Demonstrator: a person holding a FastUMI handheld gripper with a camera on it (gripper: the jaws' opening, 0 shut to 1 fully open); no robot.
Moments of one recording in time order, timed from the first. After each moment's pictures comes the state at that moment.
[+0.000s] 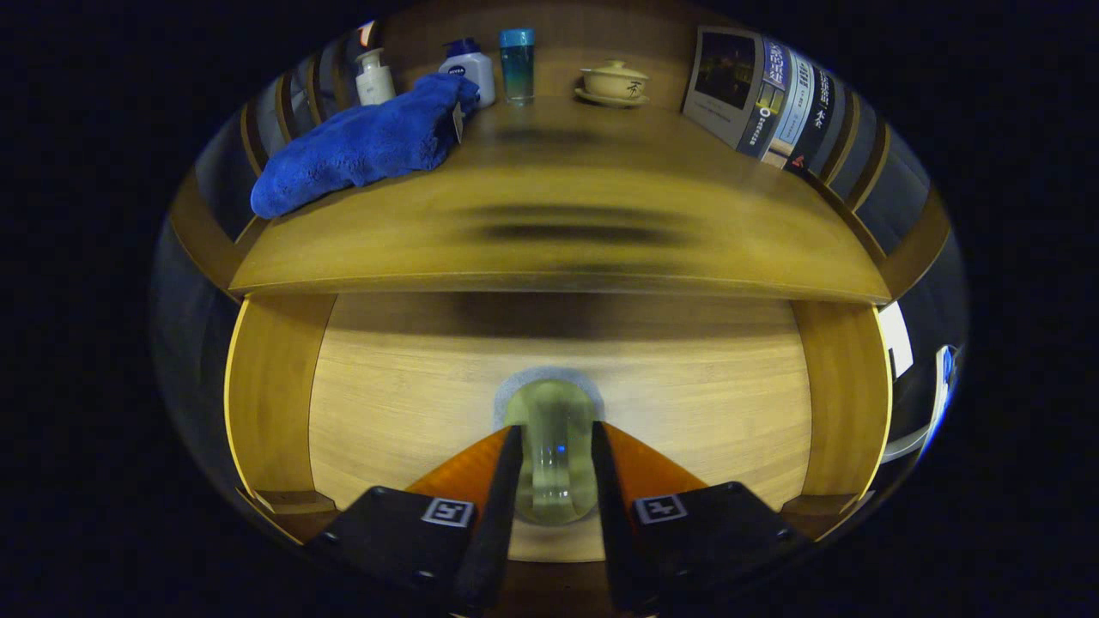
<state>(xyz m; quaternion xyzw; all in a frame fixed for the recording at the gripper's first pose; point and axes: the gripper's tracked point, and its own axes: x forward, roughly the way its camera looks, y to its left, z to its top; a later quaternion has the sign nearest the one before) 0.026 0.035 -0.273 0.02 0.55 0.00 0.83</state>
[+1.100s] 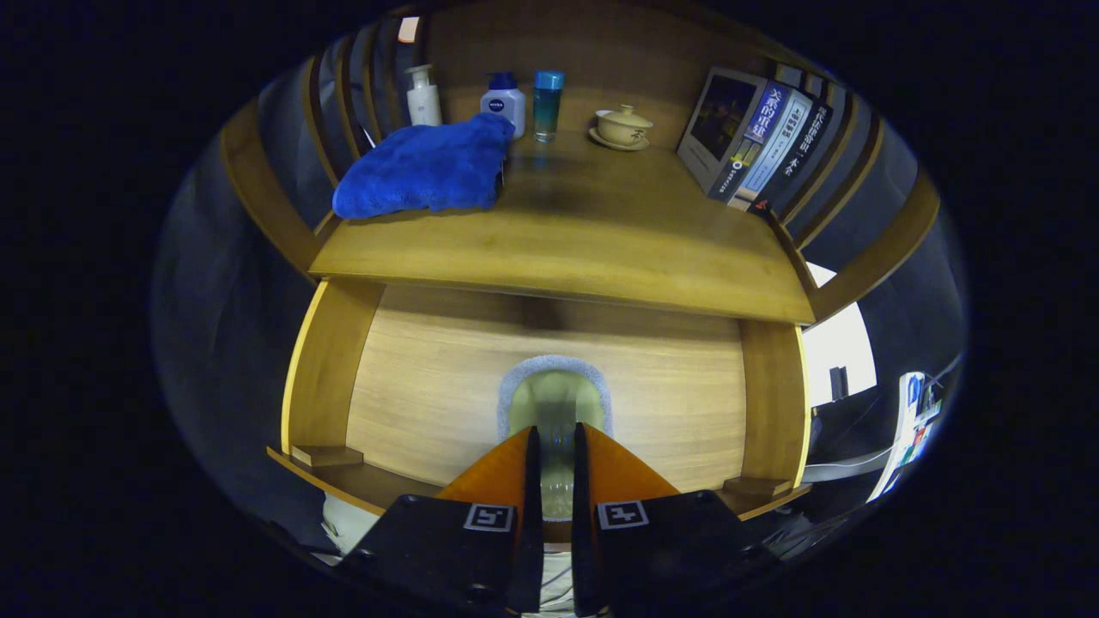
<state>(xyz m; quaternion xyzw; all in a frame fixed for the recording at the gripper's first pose) -0.017 0.035 -0.166 -0.03 0.54 0.01 0.84</state>
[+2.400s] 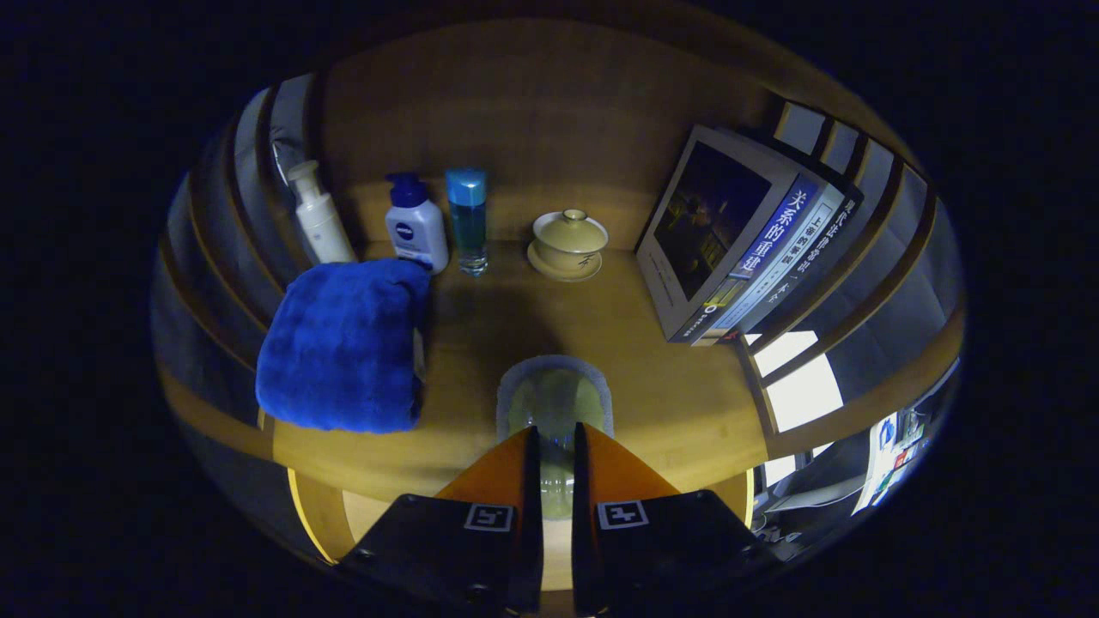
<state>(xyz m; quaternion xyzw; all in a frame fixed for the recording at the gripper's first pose) 0.188 -0.006 -0.116 -0.03 0.47 -0.06 0.88</state>
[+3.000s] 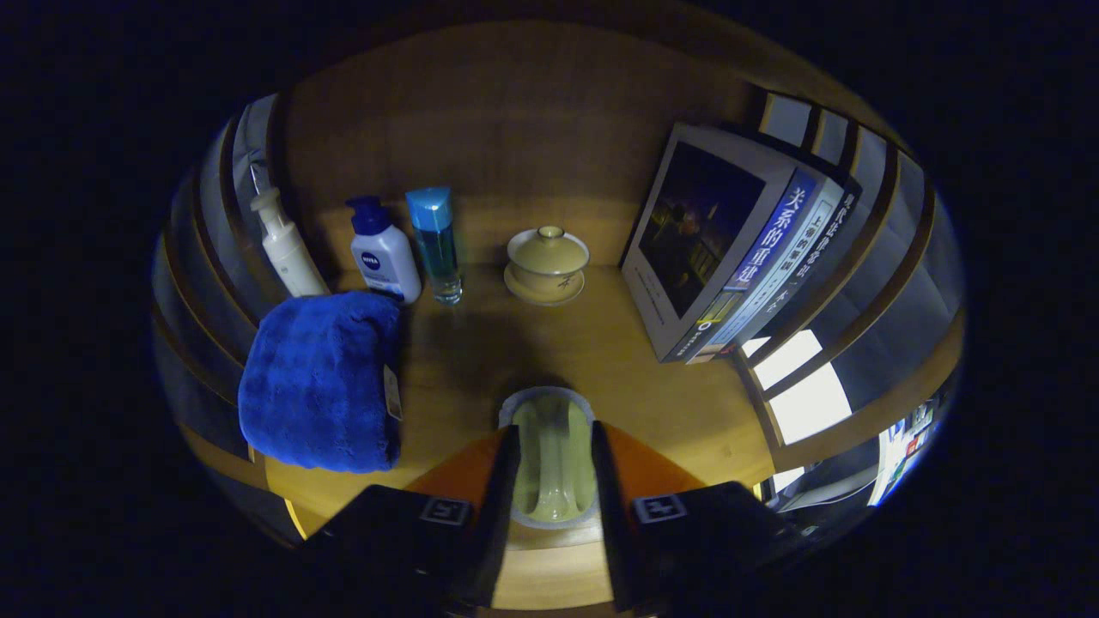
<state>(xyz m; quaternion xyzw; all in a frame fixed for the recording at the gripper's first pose) 0.210 -0.020 -0.114 -0.01 0.44 -0.08 0.90</state>
